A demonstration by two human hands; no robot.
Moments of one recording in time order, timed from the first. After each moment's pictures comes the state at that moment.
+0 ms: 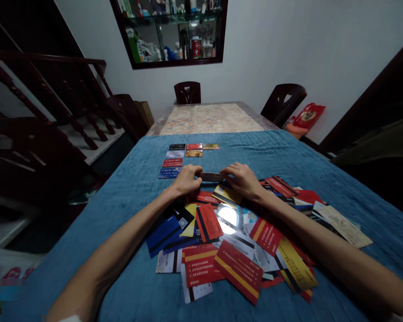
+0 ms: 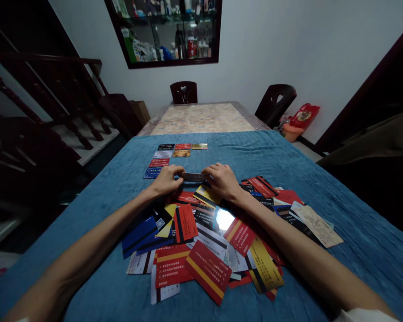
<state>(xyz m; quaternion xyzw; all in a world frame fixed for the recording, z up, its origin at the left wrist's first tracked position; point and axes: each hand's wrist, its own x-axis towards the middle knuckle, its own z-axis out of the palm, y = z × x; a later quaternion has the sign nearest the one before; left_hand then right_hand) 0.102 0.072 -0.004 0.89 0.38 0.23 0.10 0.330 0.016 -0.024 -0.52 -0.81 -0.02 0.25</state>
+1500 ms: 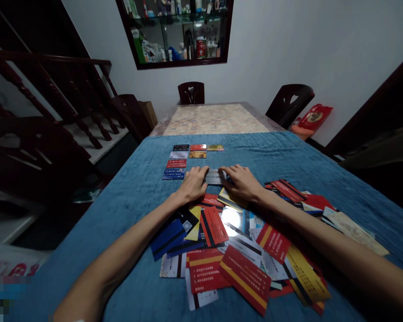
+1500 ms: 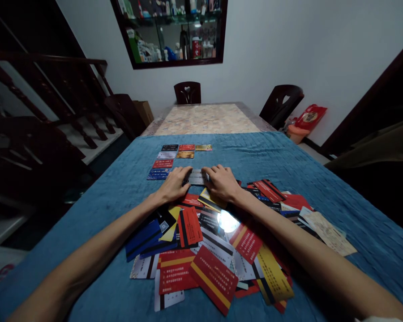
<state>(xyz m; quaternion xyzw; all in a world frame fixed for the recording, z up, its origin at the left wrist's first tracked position) 0.107 0.064 -0.017 0.89 0.43 0.13 0.06 0.309 0.020 -0.013 -0.59 -0.80 -0.02 0.08</state>
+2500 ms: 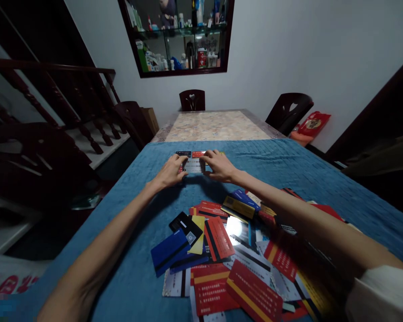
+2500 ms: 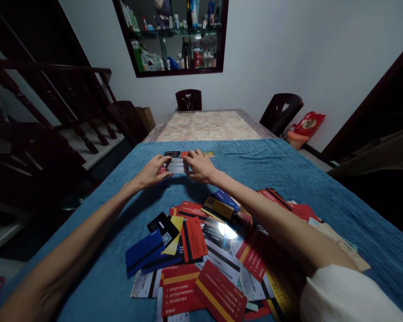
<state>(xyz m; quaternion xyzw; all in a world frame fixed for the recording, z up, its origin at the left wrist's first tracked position) 0.036 0.141 0.014 0.89 0.41 0.21 0.03 0.260 0.097 0.028 -0.52 -0.85 -0.07 0.10</state>
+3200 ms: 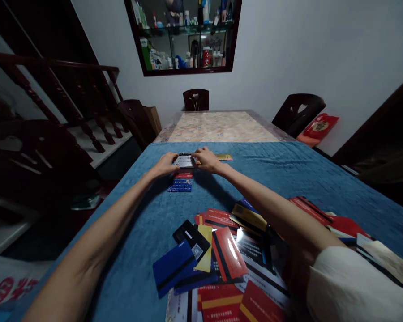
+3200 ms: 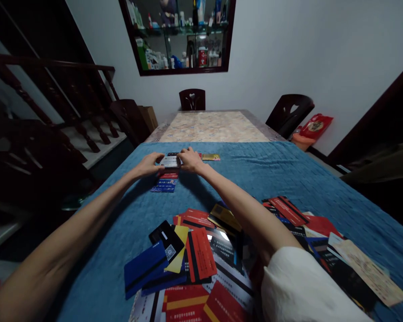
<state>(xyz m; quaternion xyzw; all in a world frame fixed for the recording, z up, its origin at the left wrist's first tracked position) 0.005 0.216 0.010 0.85 0.48 0.19 0.10 0.216 0.180 0.017 -0.53 -0.84 -0.03 0.07</state>
